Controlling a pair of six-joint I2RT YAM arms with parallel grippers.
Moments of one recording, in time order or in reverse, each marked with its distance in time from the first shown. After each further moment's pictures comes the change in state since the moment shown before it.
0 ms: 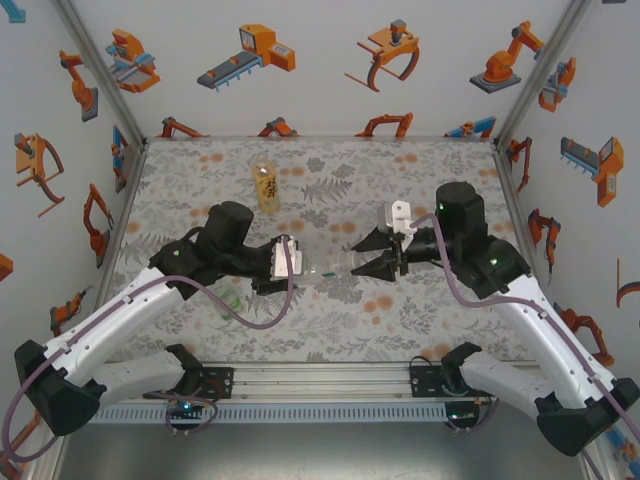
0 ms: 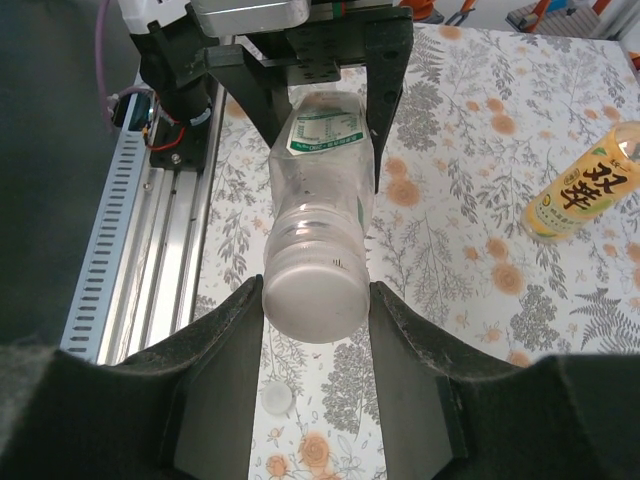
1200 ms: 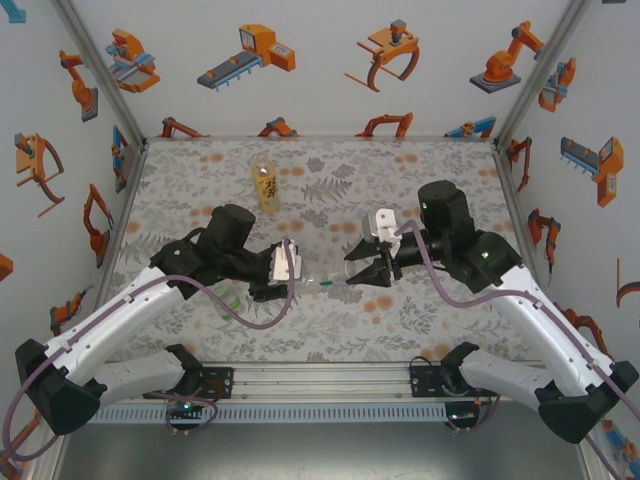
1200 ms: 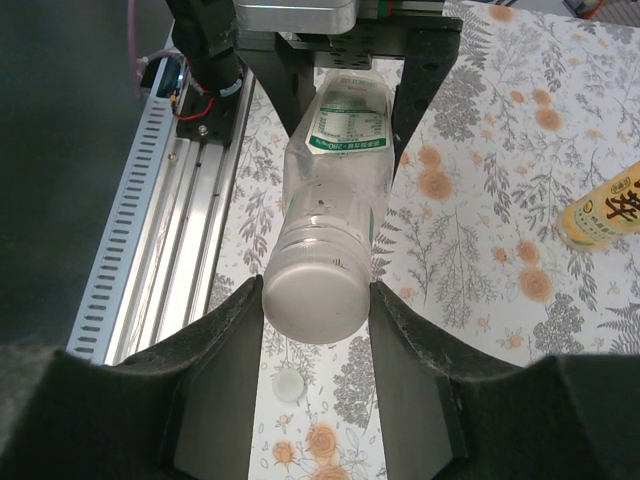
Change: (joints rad) left arm -0.002 0.005 0.000 -0.076 0.039 0.001; right arm 0.090 0.062 0.063 -0.129 0.035 -0.111
